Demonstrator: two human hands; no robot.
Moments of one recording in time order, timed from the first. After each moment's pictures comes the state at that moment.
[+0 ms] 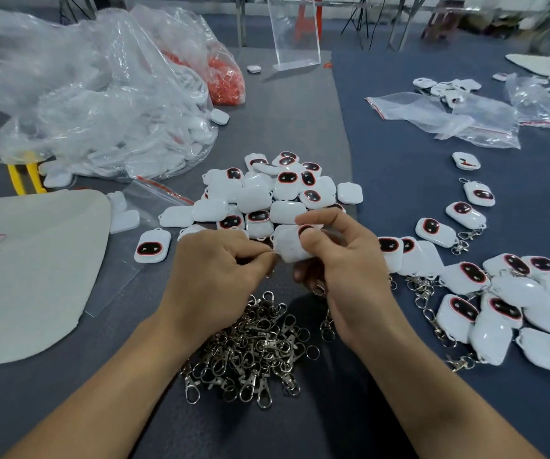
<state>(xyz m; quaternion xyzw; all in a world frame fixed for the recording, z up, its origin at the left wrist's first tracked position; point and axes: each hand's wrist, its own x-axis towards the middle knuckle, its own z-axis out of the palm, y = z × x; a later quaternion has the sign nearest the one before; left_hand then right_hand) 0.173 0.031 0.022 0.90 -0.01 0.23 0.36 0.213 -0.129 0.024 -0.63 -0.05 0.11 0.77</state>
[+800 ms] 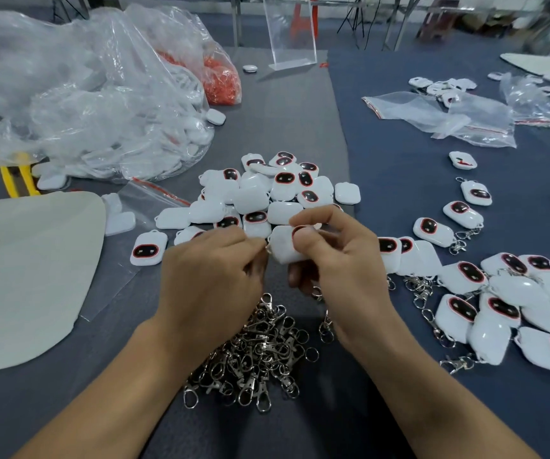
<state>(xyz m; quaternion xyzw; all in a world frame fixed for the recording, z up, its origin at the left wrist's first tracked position) 0.168 0.027 0.019 0.91 -0.07 0.38 0.14 0.209 -0.128 0.029 -0.67 -0.08 0.07 0.74</state>
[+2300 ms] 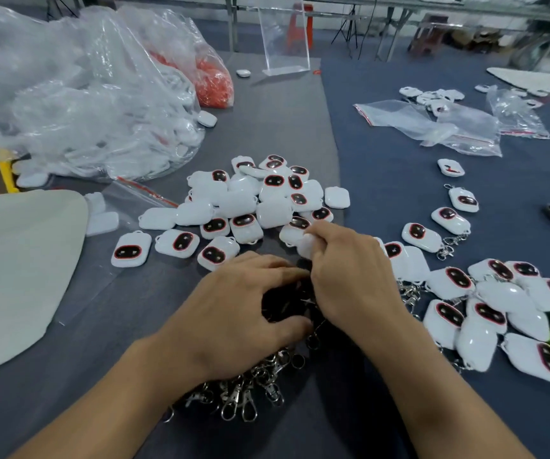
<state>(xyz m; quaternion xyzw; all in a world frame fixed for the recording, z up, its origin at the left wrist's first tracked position) 0.164 0.007 0.016 0.95 -0.14 0.04 0.28 0.231 -0.149 0.024 -0.95 -0.13 -0.08 0.26</state>
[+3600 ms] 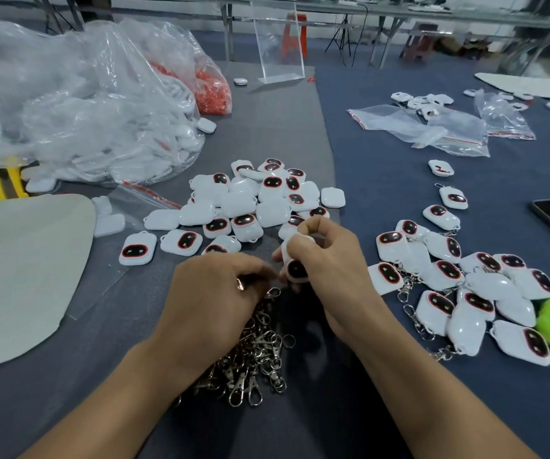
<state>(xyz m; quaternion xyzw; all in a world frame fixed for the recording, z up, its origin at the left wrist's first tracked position) 0.152 0.014 0.017 0.93 0.02 0.17 0.33 0.217 -0.132 0.020 -0.71 -0.07 0.10 0.69</state>
